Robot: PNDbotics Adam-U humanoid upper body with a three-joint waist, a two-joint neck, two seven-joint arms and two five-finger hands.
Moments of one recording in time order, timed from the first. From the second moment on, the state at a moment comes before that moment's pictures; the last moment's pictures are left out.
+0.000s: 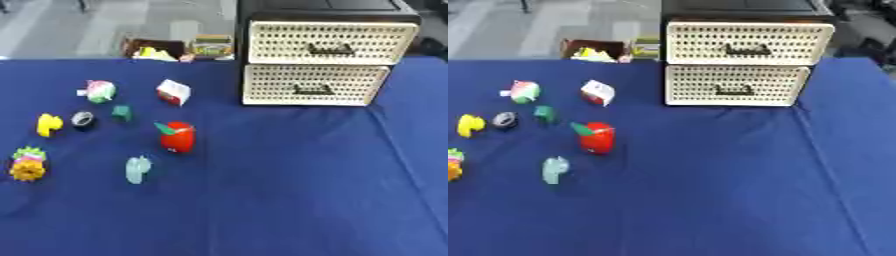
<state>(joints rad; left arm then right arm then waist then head) -0.35 0.54 0.19 -1.99 0.09 0.11 0.70 -0.44 -0.65 -0.15 -1.99 0.30 0.10 -0.43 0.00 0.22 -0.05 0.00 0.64</state>
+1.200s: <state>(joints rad) -0.34 0.55 0.19 -1.99 0.09 0.11 0.70 -0.64 -1.08 -0.09 -1.99 0.36 0.26 0.58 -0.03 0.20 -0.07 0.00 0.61</state>
